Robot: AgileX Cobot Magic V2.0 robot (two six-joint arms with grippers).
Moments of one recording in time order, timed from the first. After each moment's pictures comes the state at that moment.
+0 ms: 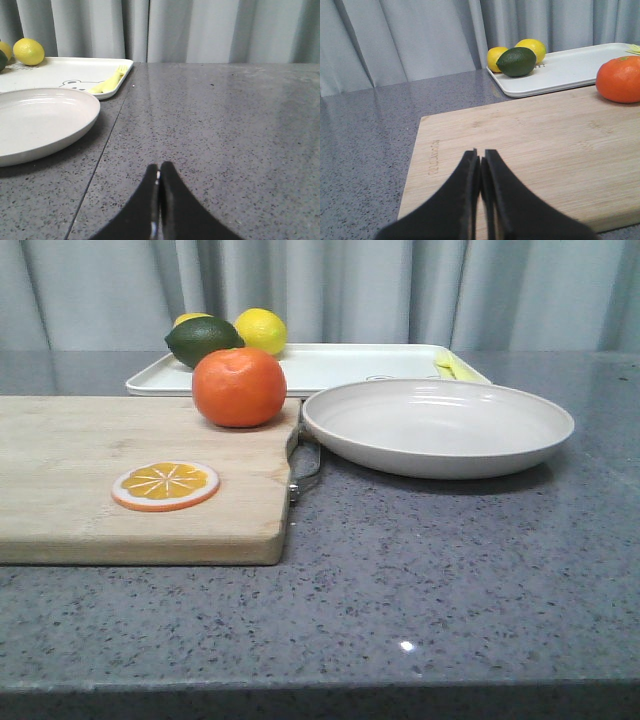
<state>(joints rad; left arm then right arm) -0.15 0.00 0.00 0.06 0.10 0.04 0.07 -0.01 0.03 -0.04 0.08 0.11</state>
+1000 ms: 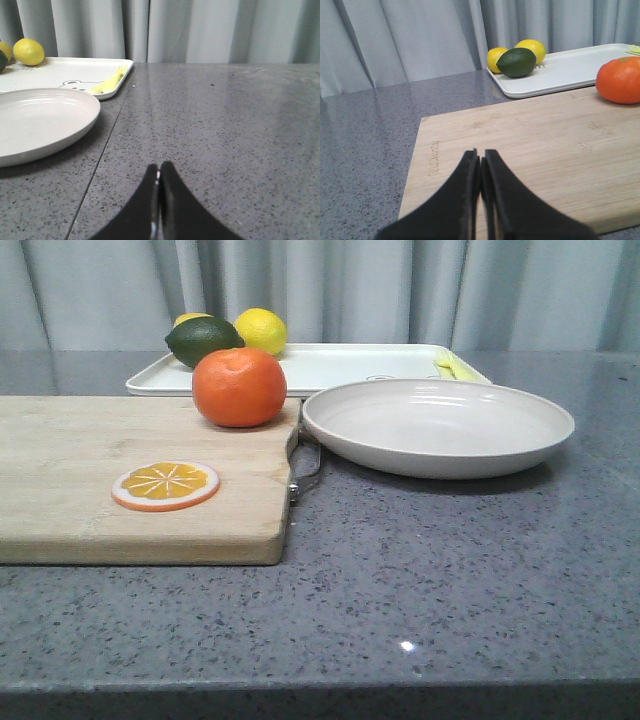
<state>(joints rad) -0.15 0.00 0.00 0.06 0.09 0.04 0.07 -0.01 0.03 -0.04 0.08 0.11</state>
